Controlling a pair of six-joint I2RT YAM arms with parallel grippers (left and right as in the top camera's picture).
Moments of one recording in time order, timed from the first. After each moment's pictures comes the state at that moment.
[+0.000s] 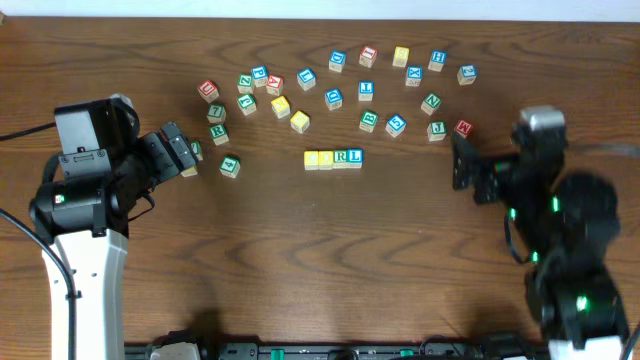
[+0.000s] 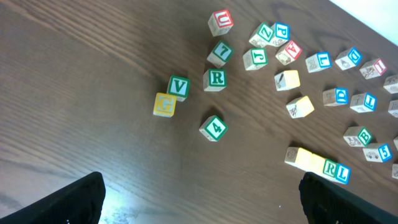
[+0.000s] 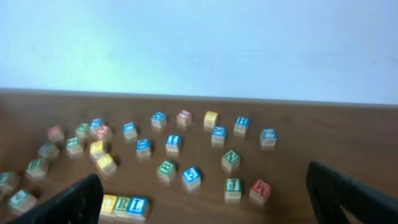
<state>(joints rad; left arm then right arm) 0.16 1.19 1.23 -0.96 0.12 -0.34 0.13 0.73 0.79 -0.29 -0.09 0.05</state>
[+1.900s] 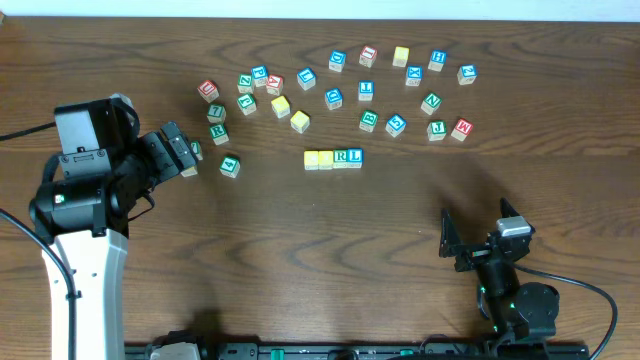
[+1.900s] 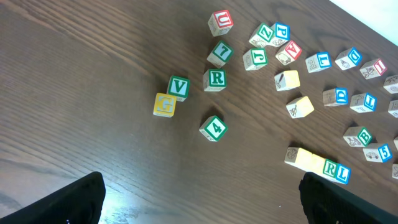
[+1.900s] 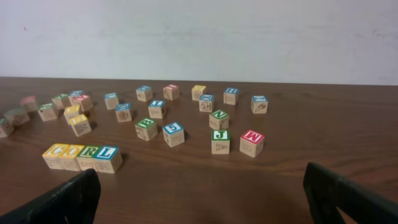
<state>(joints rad) 0.16 1.19 1.23 -0.96 0.12 -0.34 0.06 0.01 0.01 -0.06 -0.13 0.05</state>
